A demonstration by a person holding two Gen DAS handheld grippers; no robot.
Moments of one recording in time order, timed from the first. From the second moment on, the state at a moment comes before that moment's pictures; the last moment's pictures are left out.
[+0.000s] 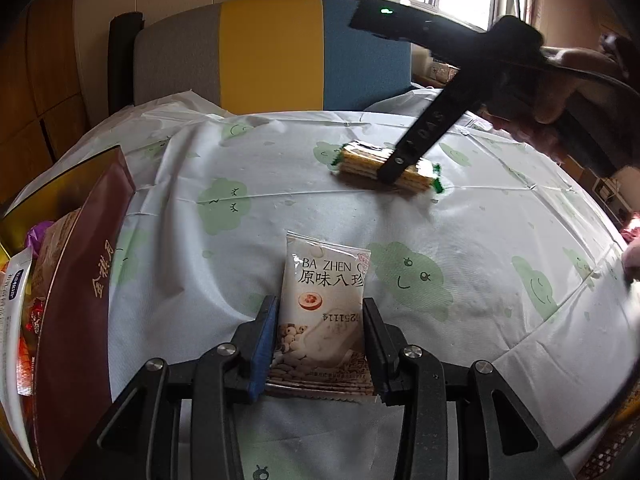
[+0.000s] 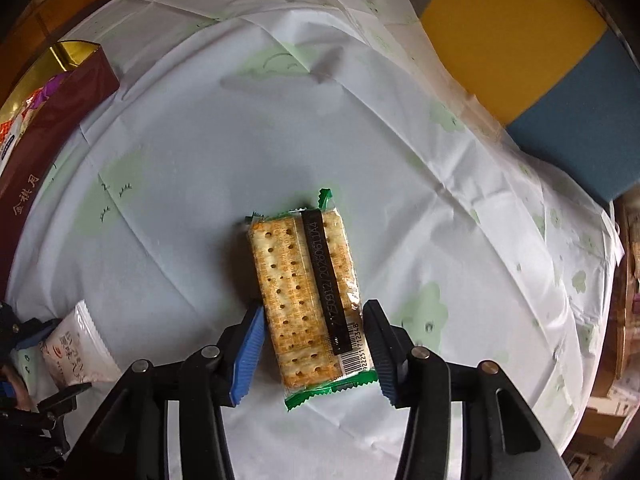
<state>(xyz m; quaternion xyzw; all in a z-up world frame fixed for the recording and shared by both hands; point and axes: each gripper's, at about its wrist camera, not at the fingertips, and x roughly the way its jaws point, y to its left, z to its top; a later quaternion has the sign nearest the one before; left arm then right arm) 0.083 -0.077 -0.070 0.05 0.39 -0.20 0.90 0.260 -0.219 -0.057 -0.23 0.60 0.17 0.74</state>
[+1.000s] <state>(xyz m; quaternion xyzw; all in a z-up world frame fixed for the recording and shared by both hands) 0.103 -0.075 -0.055 0.06 0.47 -0.22 0.85 0.113 -0.315 -0.074 -0.03 0.61 0.06 0.79</state>
